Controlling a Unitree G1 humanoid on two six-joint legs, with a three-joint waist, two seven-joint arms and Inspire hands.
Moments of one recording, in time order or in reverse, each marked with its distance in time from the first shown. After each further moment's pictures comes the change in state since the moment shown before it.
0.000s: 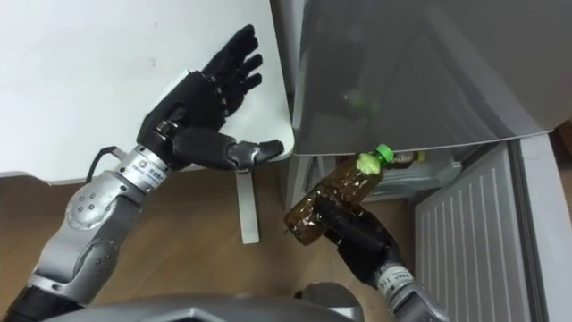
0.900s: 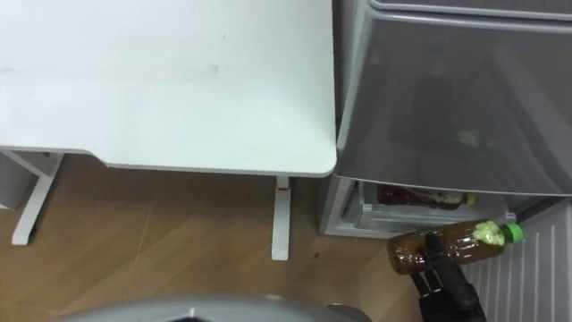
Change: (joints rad) left arm 0.334 -0.054 0.816 -0.067 -0.026 -0.122 0.850; right arm 0.150 0.061 -0.426 0.052 0.074 0.000 -0.227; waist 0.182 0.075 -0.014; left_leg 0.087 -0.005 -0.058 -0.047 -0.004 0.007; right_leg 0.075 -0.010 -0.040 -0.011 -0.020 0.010
